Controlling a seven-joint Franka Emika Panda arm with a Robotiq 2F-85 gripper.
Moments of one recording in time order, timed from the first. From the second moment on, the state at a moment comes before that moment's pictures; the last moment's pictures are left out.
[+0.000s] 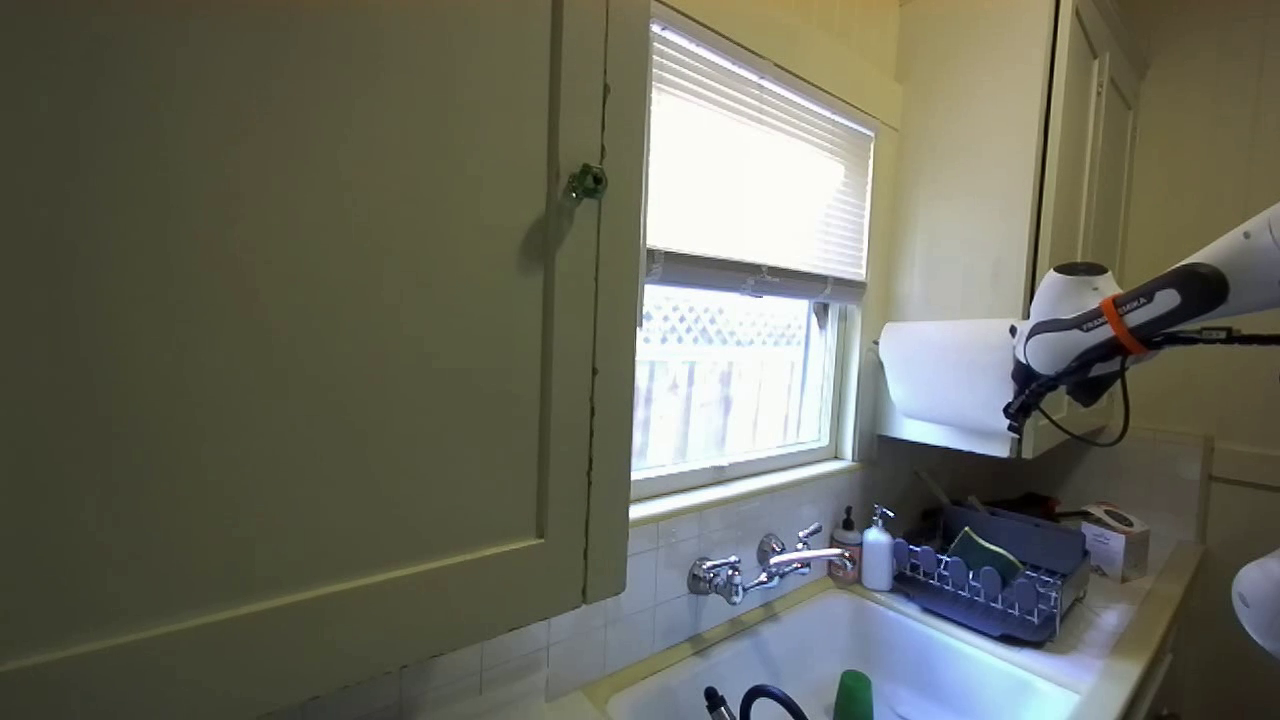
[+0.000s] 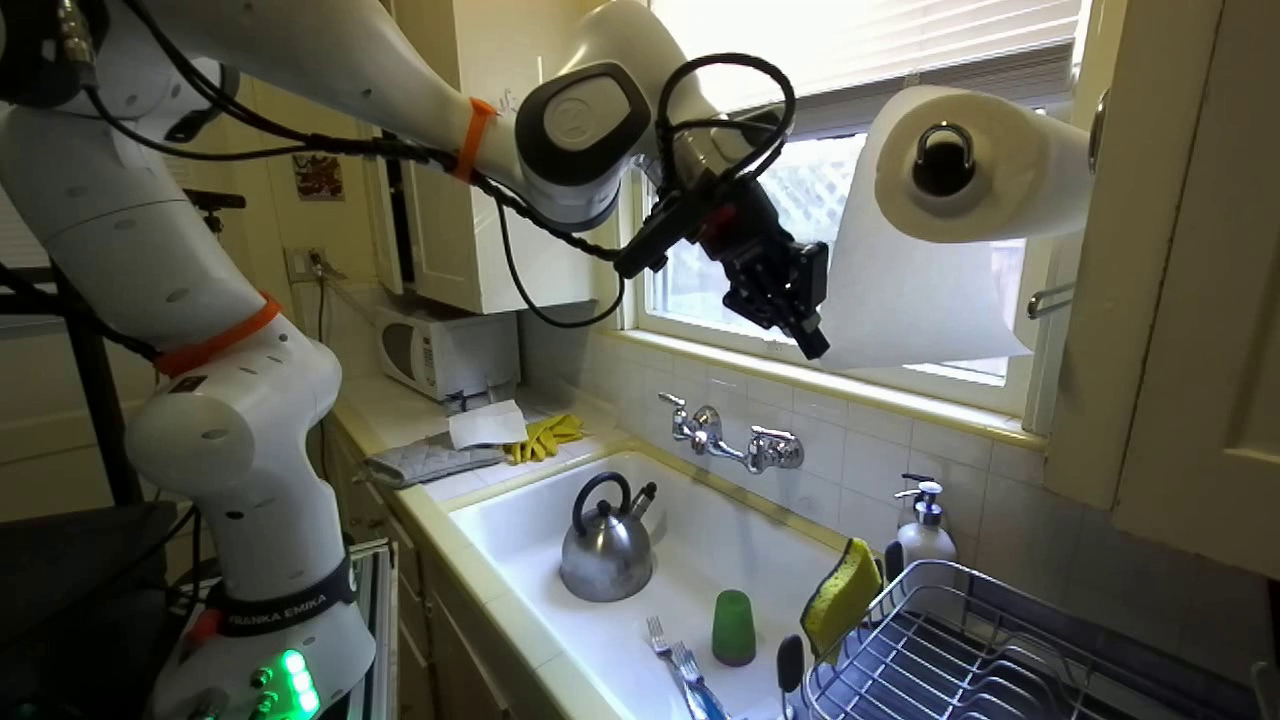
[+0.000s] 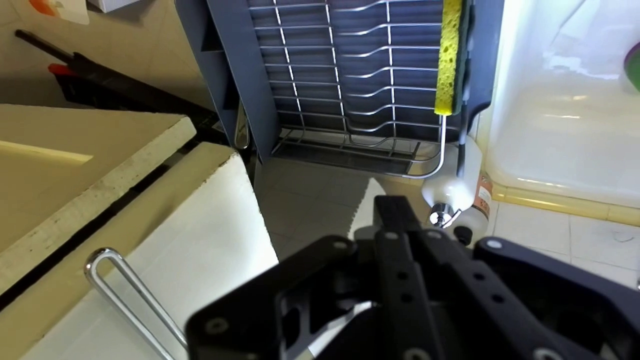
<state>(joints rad) -0.22 -0.42 -0.22 -2.39 -0.40 2.56 -0.40</state>
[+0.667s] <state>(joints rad) -0.18 -0.42 -0.25 -2.39 -0.33 2.56 -0.47</state>
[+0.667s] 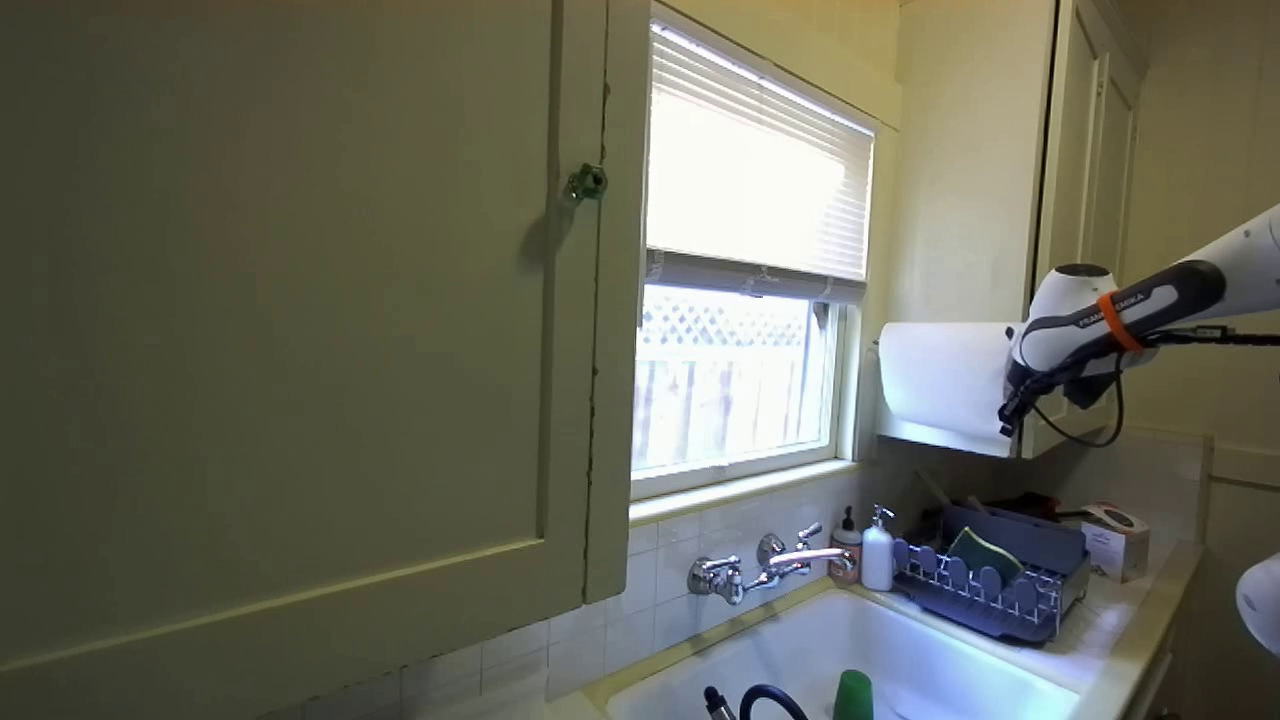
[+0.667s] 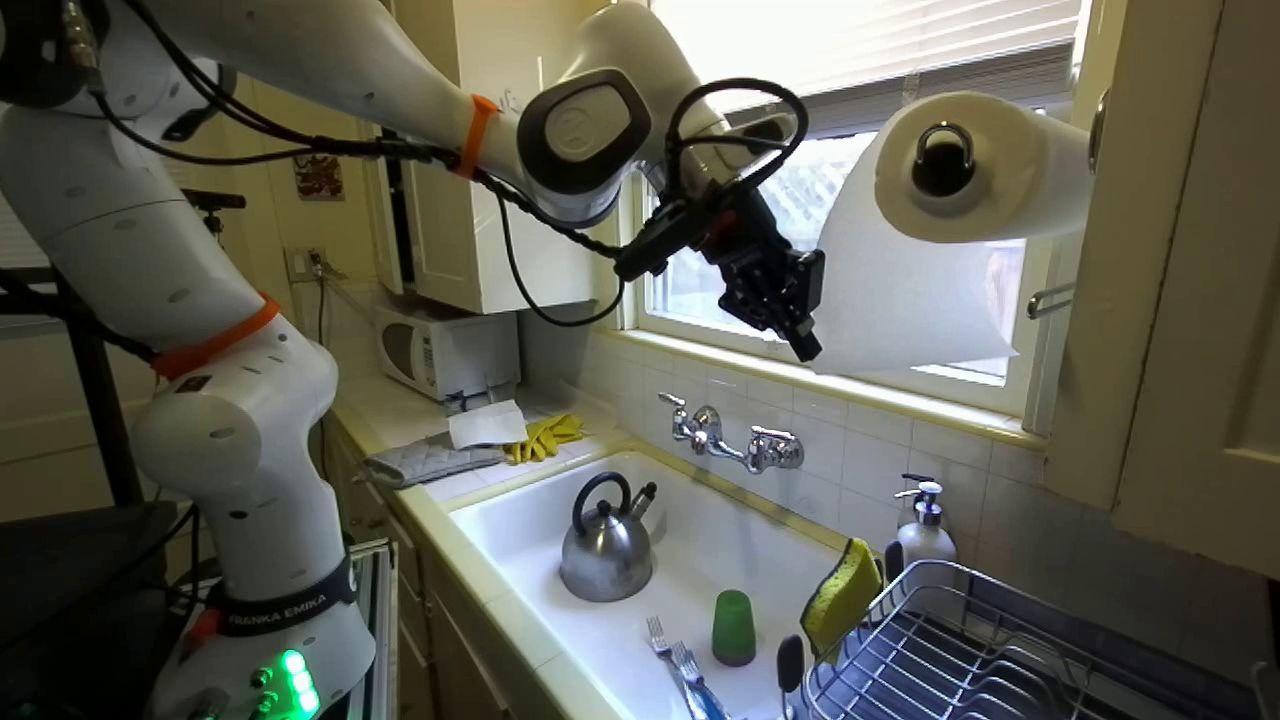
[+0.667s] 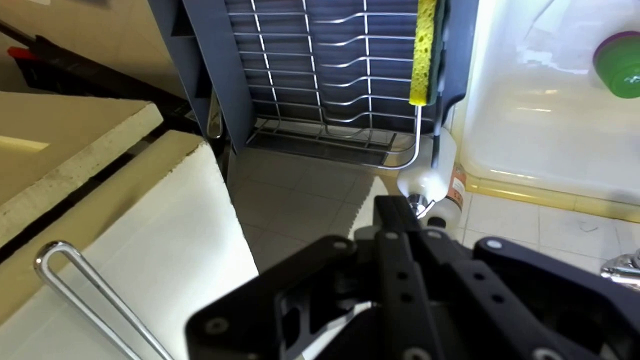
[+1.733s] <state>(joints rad) -0.14 -0.41 -0.30 -2.41 -0.23 2.55 -0.57</state>
